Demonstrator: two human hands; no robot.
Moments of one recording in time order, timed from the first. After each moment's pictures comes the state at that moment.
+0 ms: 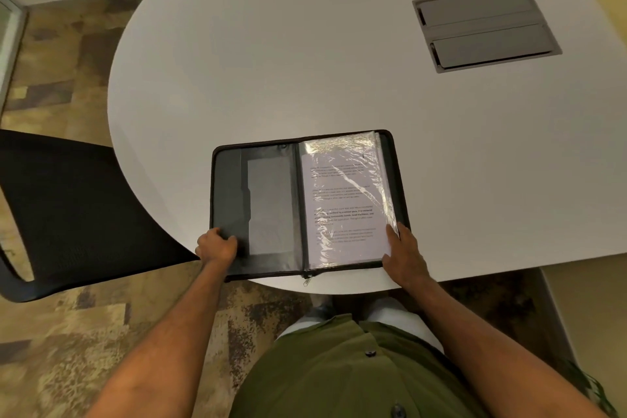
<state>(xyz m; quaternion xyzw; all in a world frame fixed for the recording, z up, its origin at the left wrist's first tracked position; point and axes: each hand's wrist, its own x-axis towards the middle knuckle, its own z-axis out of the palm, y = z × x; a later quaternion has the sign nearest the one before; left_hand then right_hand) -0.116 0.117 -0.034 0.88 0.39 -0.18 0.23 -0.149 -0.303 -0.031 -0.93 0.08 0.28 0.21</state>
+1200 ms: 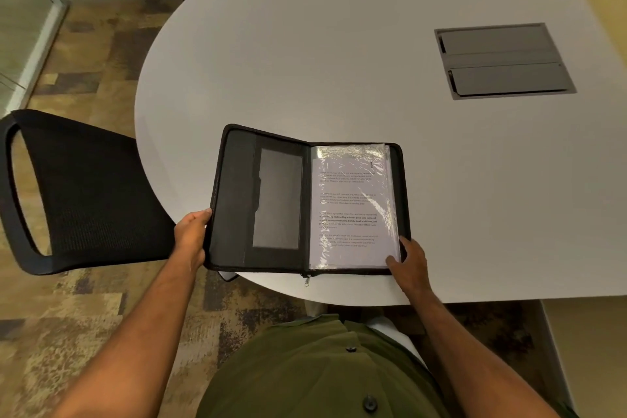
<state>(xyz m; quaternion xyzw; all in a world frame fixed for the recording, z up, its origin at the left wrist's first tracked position) -0.107 0.151 0.037 0.61 0.51 -0.02 0.61 -0.138 -0.298 -0.012 -0.87 0.21 0.20 0.41</state>
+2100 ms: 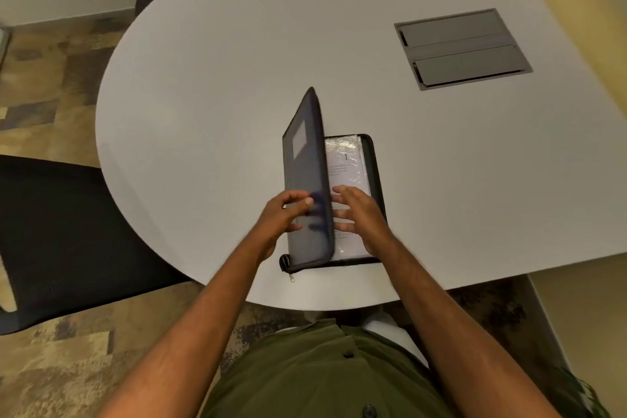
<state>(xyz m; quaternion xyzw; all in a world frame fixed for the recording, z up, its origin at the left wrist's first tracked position) -0.049 -0.015 0.090 0.69 0.16 -0.25 0.66 -0.050 -0.215 0.085 -0.65 0.22 0.23 0.69</state>
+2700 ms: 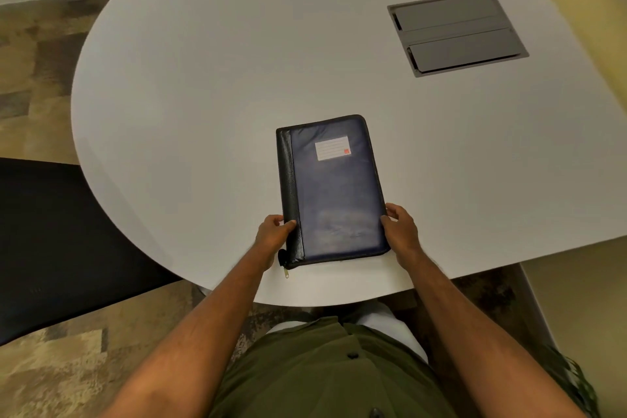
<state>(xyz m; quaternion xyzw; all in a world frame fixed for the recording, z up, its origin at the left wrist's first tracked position) -0.061 -0.017 0.013 0.74 0.31 -0.31 0.51 -0.082 -0.293 0.007 -0.78 0.33 0.15 0.51</state>
